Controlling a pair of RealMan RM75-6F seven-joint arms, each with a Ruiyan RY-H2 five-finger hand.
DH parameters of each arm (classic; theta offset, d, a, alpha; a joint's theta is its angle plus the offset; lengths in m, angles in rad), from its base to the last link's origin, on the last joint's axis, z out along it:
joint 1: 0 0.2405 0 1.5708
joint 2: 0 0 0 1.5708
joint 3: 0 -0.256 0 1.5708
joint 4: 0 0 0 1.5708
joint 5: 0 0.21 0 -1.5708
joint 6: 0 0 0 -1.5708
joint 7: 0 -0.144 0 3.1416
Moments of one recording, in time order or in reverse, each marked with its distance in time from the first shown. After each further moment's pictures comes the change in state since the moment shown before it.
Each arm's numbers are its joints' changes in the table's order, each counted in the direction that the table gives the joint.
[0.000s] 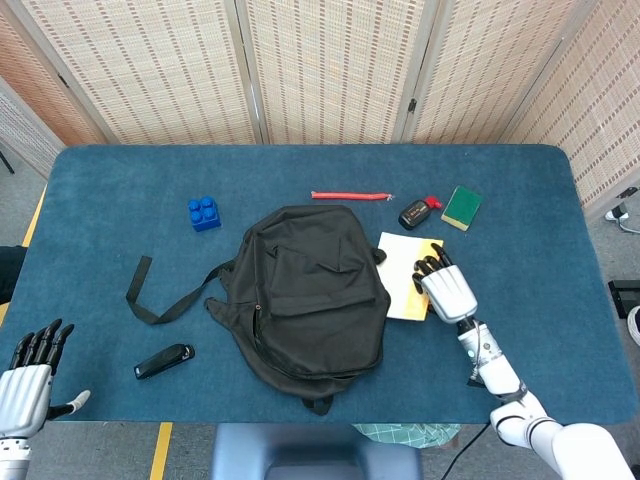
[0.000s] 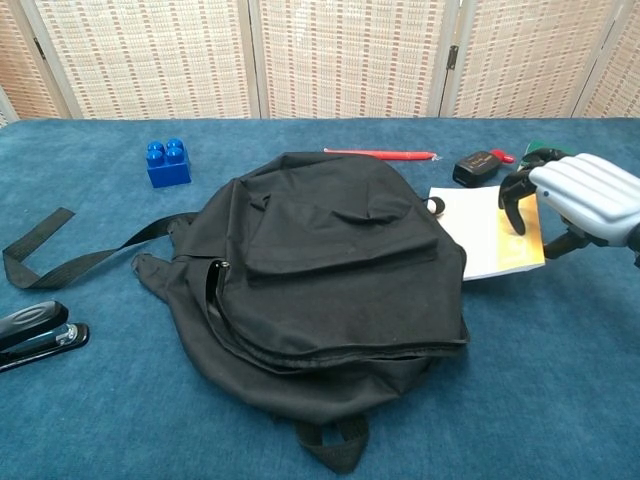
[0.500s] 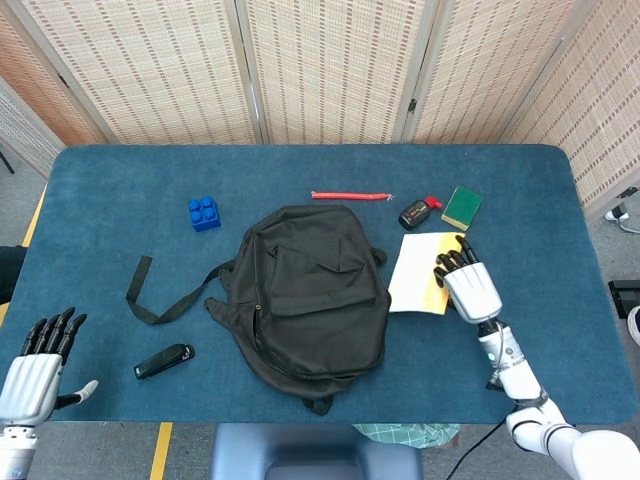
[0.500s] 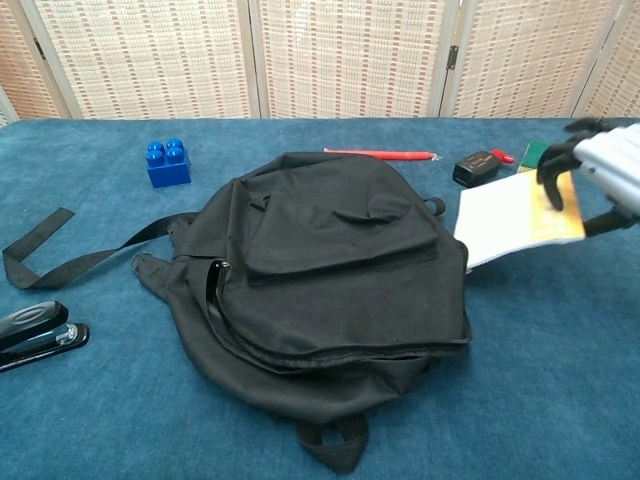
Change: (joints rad) left arm -0.055 -0.011 0.015 0.019 0.062 -0.021 0.002; right arm -0.056 -0.068 -0.023 -0.038 0.001 0.164 0.043
